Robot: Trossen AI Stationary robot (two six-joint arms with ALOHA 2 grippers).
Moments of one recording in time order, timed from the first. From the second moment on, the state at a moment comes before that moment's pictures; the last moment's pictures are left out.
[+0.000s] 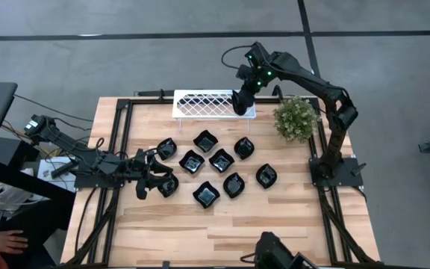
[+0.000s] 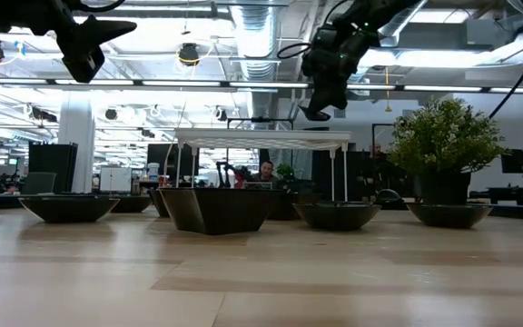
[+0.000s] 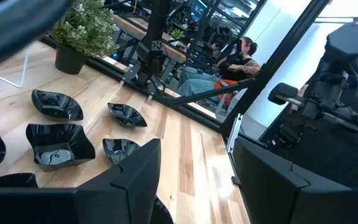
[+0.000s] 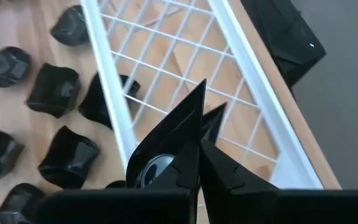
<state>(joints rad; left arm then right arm) -0.50 0.82 0.26 0.36 -0.44 -0.50 -0.76 1.81 1.78 -1.01 -0.41 -0.27</state>
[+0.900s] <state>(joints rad) -0.50 0.82 0.26 0.39 -0.44 -0.51 -0.77 1.87 1.78 -0.99 -0.45 -0.35</state>
